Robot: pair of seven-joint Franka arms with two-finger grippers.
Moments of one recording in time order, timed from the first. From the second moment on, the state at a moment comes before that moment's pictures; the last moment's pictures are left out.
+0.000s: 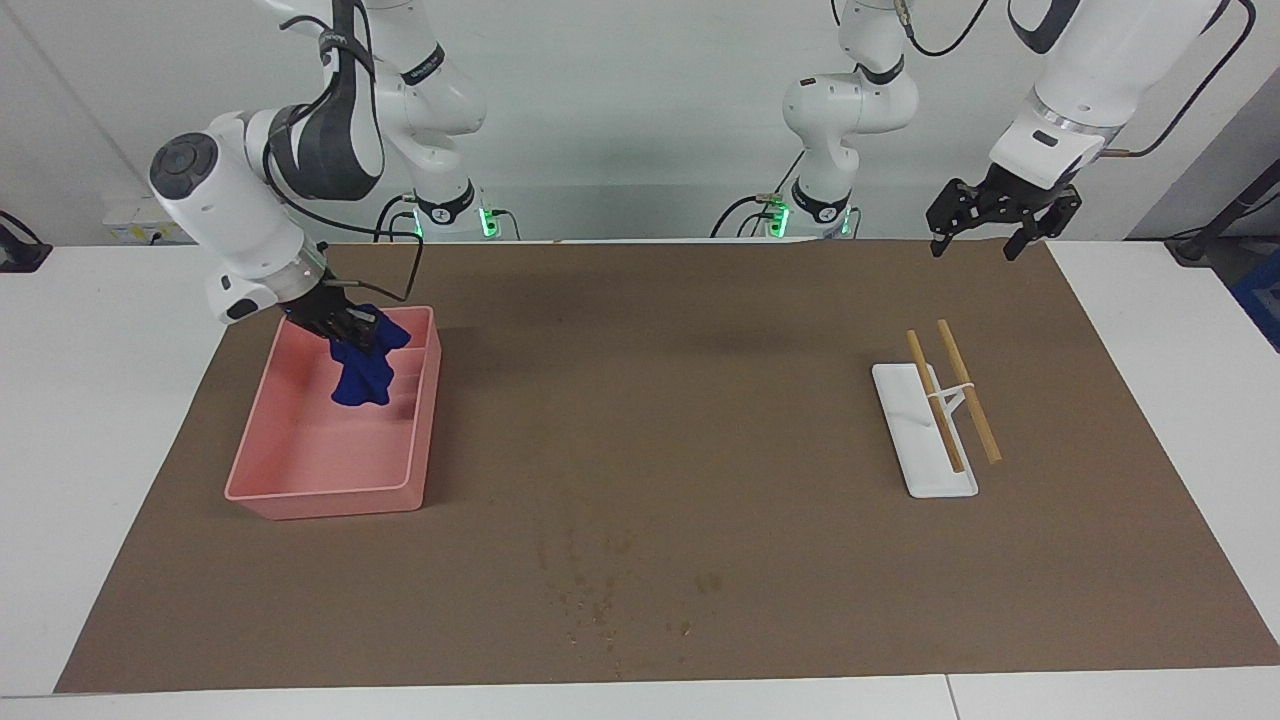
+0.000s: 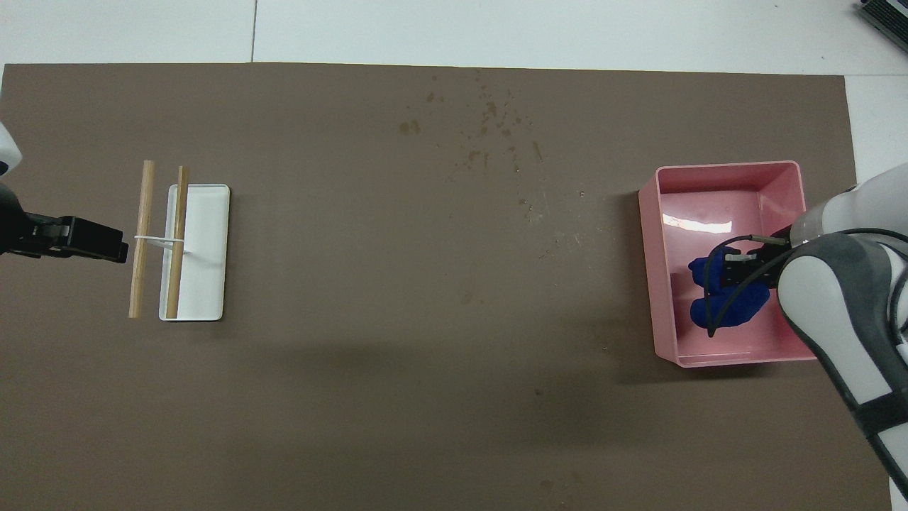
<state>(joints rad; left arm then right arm) -0.02 -0.06 -0.07 -1.61 -0.03 1.52 0.04 -0.14 0.05 0.07 -2.03 0.07 1.91 0.08</state>
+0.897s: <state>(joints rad) -0.02 -0.06 -0.07 -1.61 -0.03 1.52 0.04 -0.09 0.01 0.09 -1.74 -0.03 1.74 0.09</state>
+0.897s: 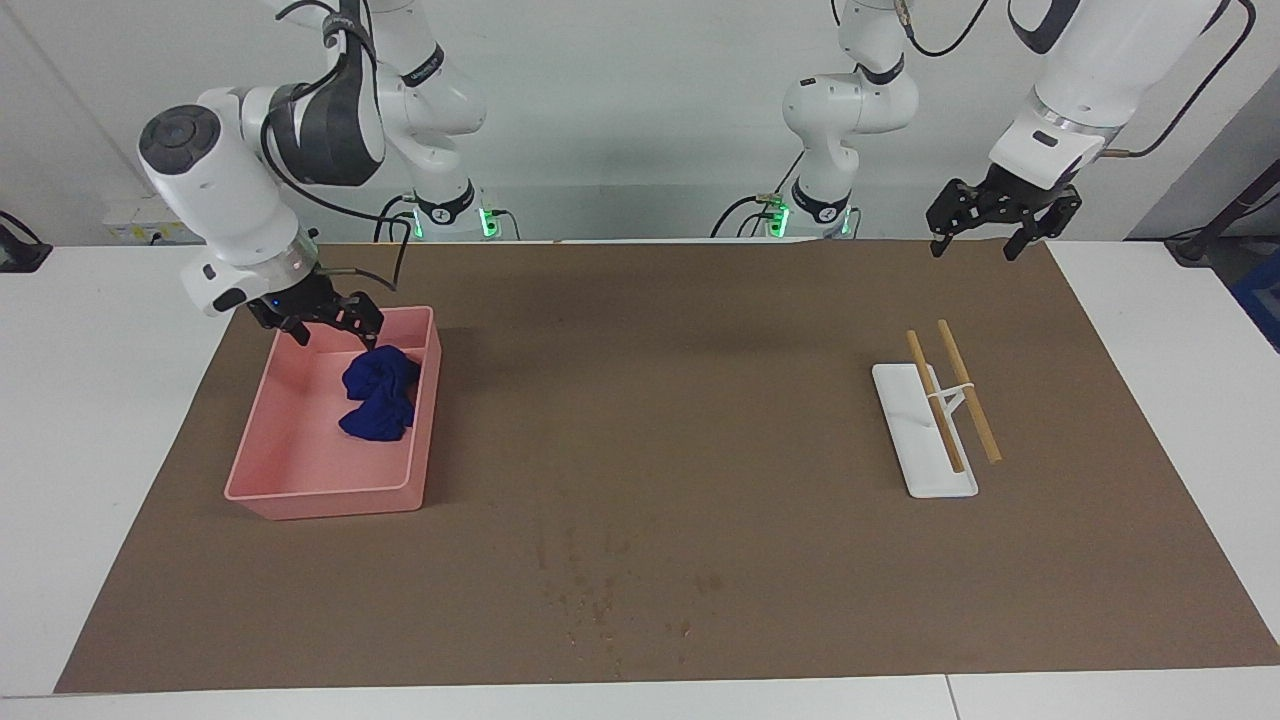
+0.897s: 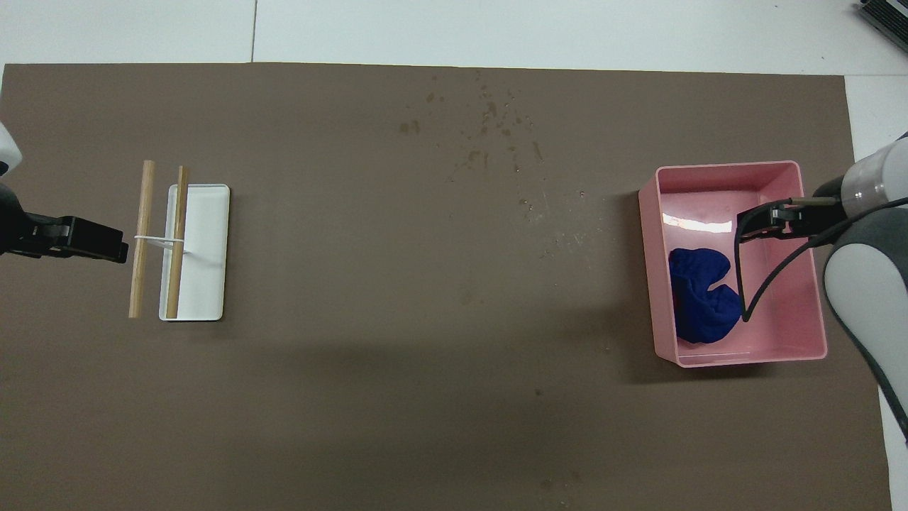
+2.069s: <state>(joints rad) -0.02 -0.06 -0.07 -1.61 -0.03 1.52 0.04 -0.05 0.02 0.10 -1.49 -0.03 1.47 0.20</state>
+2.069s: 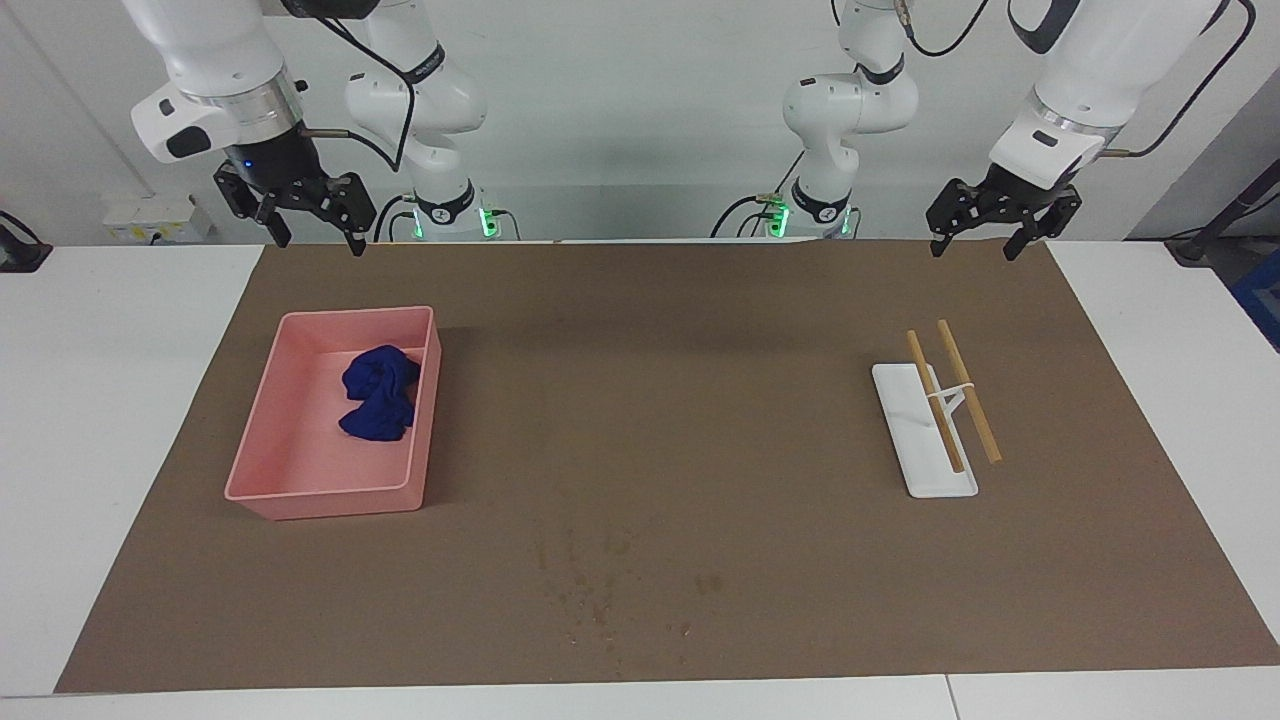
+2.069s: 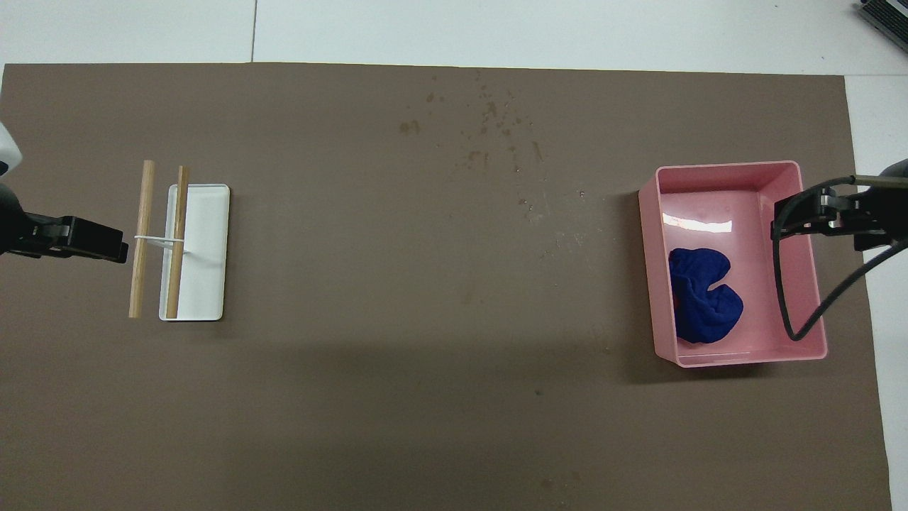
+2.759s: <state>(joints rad) -0.02 -0.06 -0.07 -1.61 -0.03 1.52 0.04 -0.05 0.00 0.10 -1.53 -0.03 1.42 0.20</state>
